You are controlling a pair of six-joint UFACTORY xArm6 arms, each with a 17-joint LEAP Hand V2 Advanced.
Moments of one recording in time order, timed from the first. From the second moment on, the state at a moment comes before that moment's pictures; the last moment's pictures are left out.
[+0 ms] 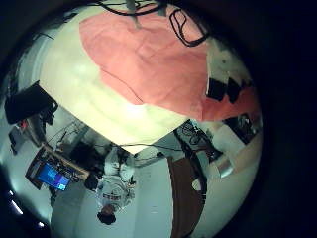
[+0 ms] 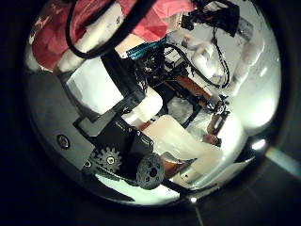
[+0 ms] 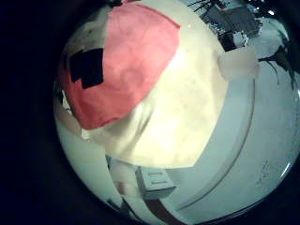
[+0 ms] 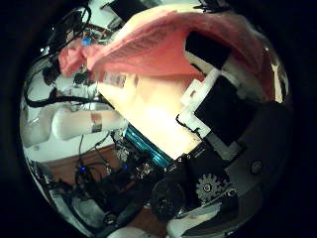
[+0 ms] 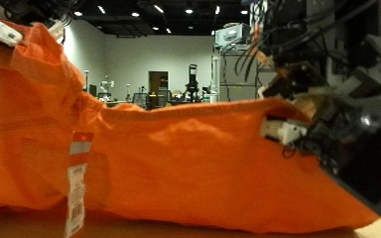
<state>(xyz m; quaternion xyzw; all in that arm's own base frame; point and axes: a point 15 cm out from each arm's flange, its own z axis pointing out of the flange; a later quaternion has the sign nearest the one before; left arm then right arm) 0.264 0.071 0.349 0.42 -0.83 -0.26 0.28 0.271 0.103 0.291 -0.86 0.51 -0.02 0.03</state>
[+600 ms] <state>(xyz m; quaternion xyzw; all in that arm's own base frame) 0.379 0.096 0.319 0.48 -0.80 -0.24 0.28 0.412 0.101 0.289 -0.83 0.56 0.05 -0.04</state>
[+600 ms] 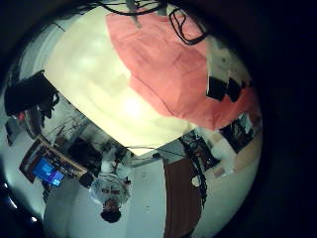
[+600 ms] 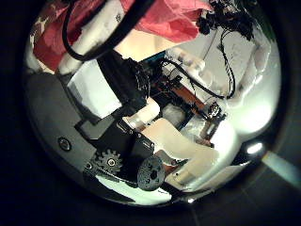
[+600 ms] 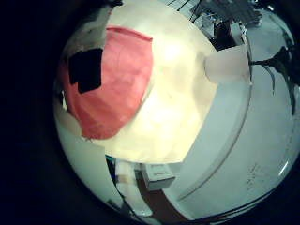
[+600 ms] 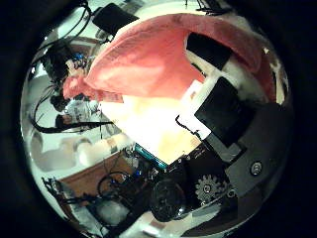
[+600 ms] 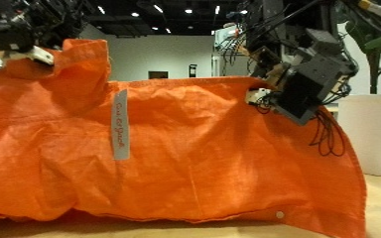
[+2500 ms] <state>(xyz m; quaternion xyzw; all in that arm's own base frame) 0.536 0.113 0.245 0.68 -0.73 -0.04 0.05 0.634 0.037 0.297 -0.75 0.64 -0.12 0.07</state>
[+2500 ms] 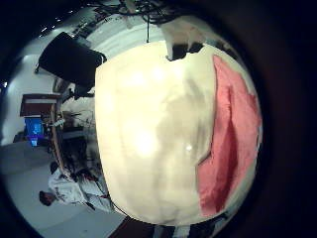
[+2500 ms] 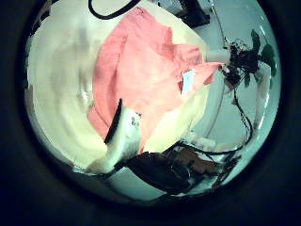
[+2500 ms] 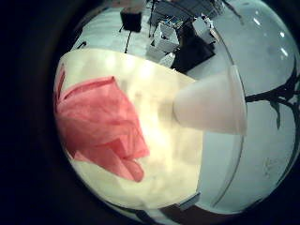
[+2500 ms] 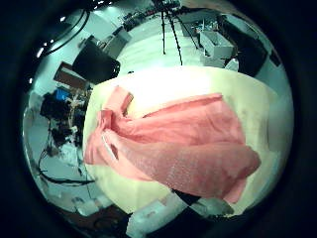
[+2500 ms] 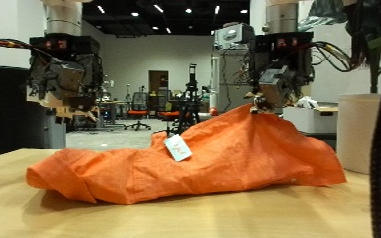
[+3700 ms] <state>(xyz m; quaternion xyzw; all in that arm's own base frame) 0.434 0.040 0.265 0.63 -0.78 -0.04 0.06 0.604 -0.004 0.257 -0.76 0.64 -0.06 -0.03</state>
